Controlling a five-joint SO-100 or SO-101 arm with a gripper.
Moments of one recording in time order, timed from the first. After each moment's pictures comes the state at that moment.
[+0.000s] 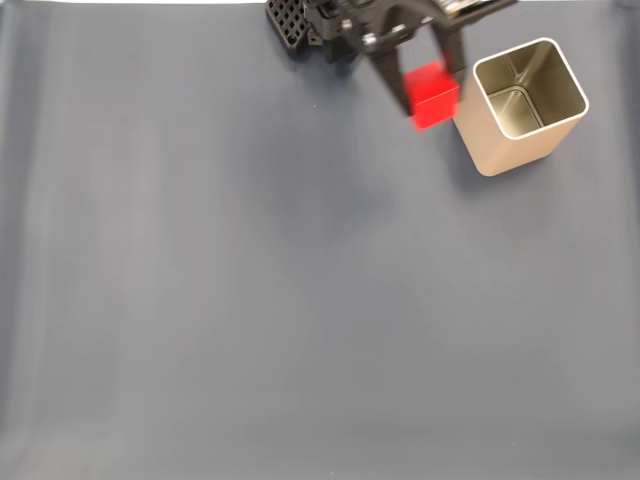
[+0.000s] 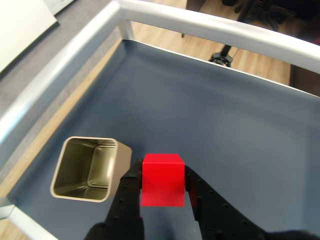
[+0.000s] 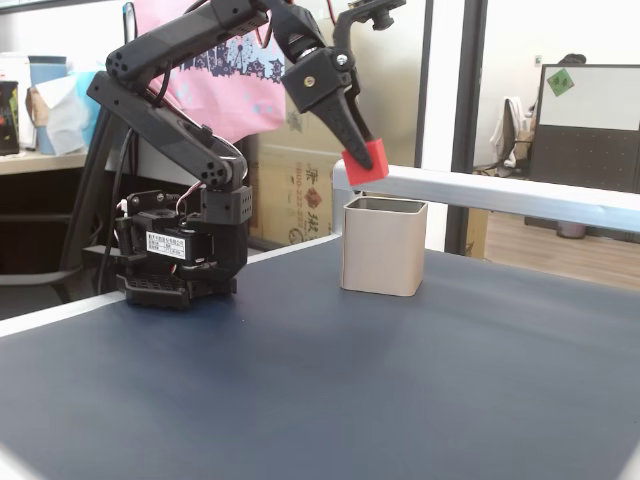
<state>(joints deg) -35.2 143.9 113.7 82.7 -80.9</state>
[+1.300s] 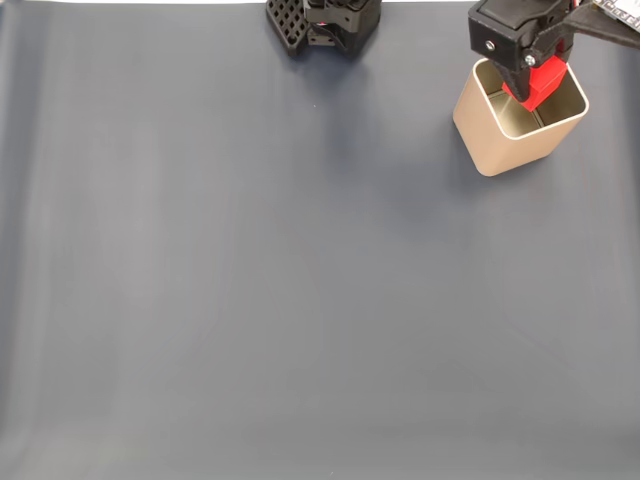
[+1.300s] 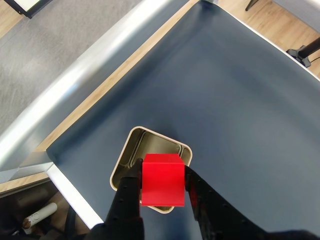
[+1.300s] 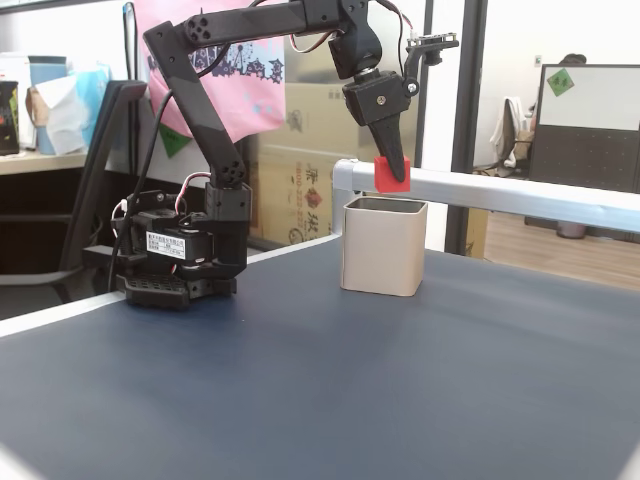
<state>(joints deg) -57.8 115.8 99.8 77.3 -75.8</state>
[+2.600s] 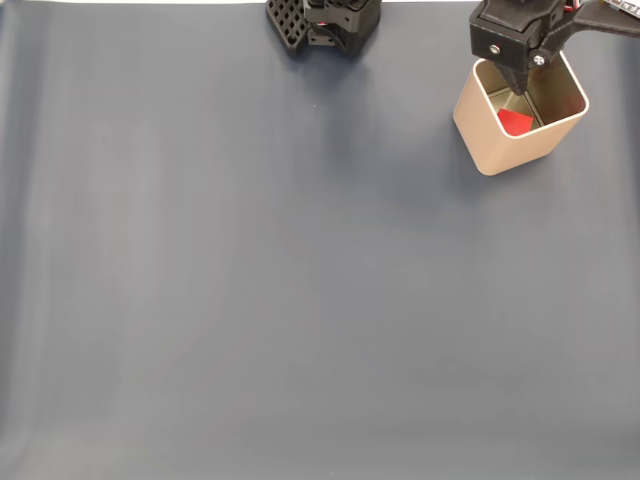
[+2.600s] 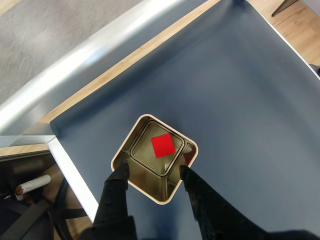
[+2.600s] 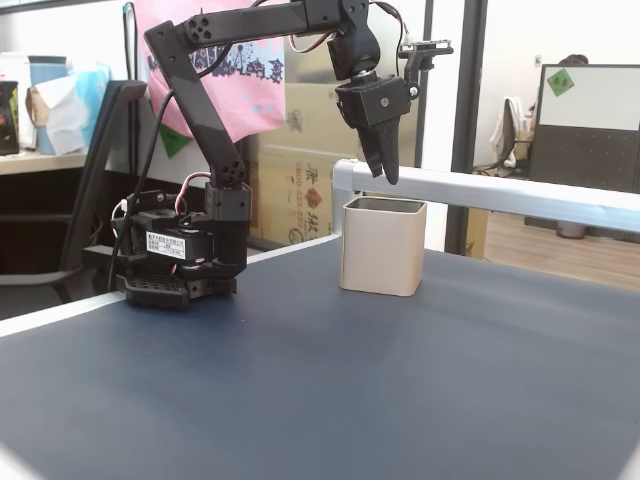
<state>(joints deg) -57.8 115.4 99.8 80.4 -84.9</state>
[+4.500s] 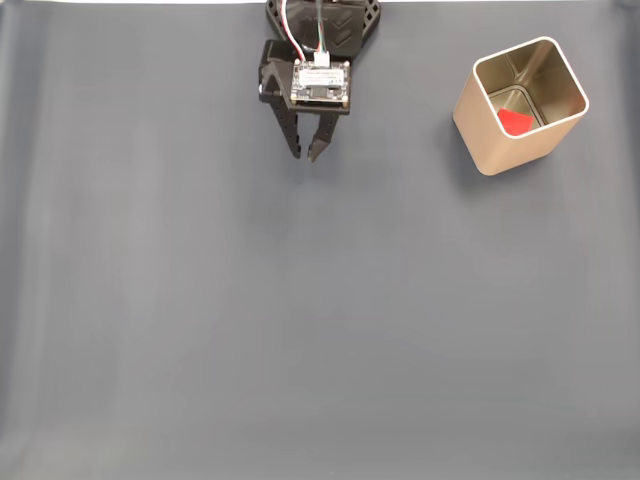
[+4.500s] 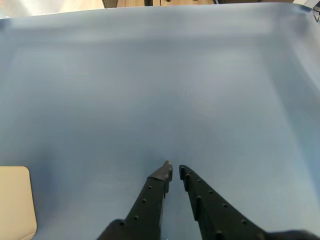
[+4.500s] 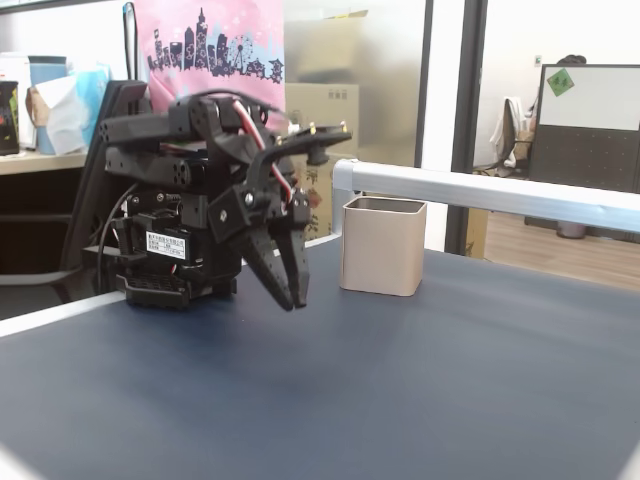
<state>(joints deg) 1.1 179.4 169.5 61.1 -87.5</state>
